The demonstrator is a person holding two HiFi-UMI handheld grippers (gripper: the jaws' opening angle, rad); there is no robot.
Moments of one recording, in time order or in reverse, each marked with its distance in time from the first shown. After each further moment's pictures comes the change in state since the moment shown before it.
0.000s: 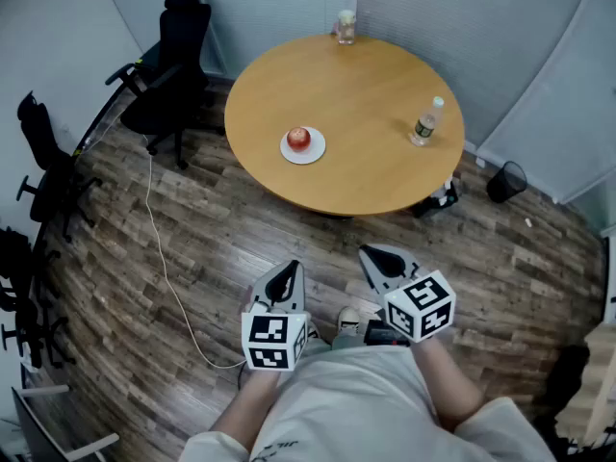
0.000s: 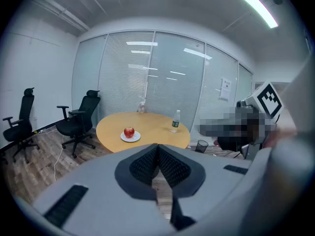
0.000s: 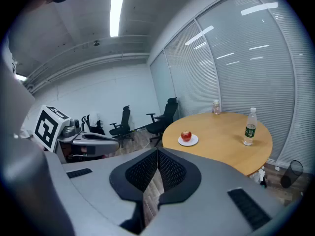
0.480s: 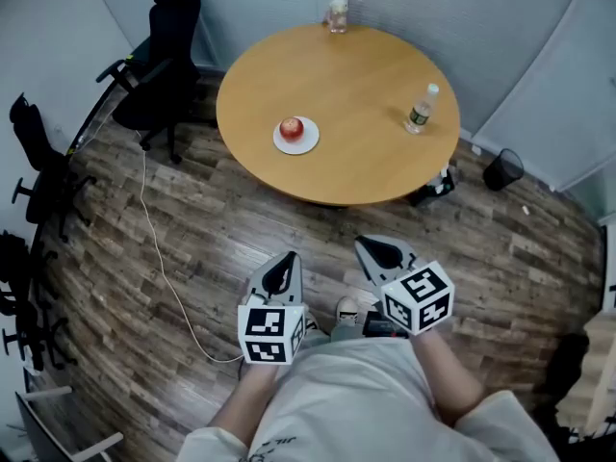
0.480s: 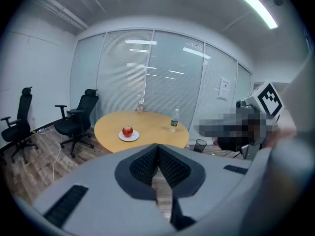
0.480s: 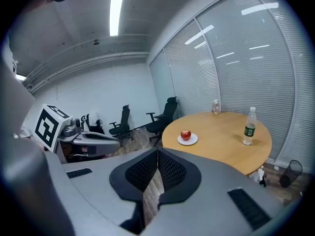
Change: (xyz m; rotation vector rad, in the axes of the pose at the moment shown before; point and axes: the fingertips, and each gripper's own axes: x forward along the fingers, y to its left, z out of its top) left arm 0.005 -0.003 0.001 0.002 0.004 -0.011; right arm 0.000 -0.001 -0.001 -0.003 0.005 0.000
